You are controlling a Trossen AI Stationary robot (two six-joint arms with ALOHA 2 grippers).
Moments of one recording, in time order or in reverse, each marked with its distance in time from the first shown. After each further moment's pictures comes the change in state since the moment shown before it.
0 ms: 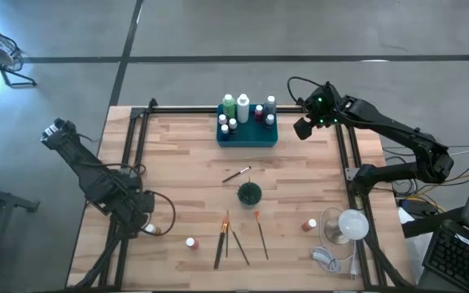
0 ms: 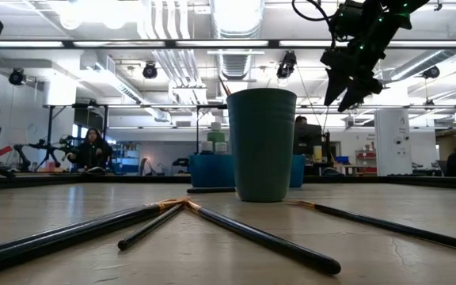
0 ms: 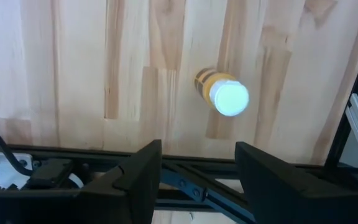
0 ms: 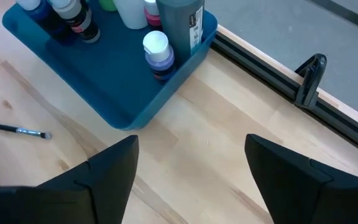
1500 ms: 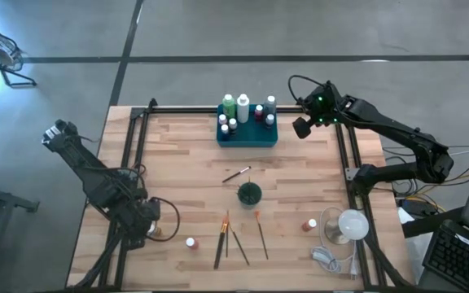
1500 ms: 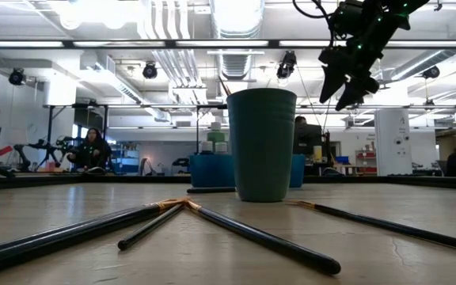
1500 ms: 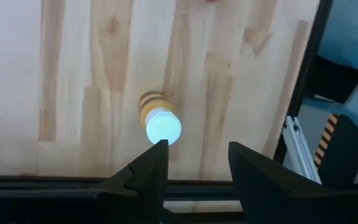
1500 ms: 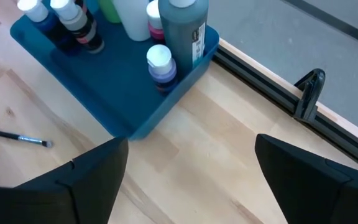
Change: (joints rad) left arm -0.006 0.045 -0.001 0.192 0.057 -0.079; right arm 0.000 0.000 0.000 0.042 0.000 -0.019
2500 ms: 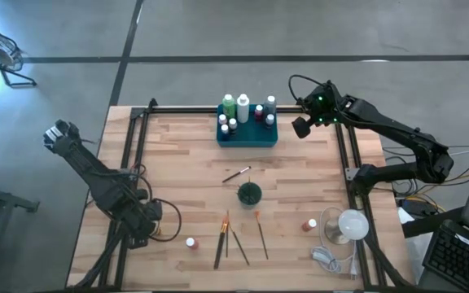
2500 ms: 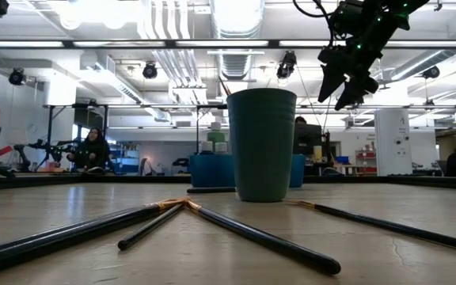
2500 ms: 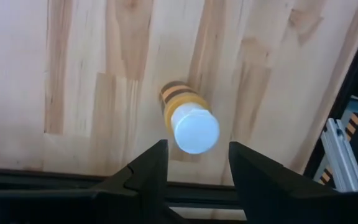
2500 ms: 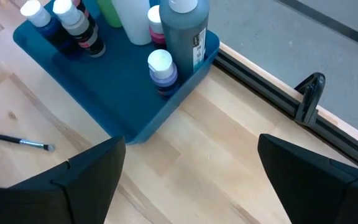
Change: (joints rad) left arm 0.000 0.008 -0.133 0.063 0.004 -0.027; right arm 0.001 0.000 0.000 0.010 0.000 0.003
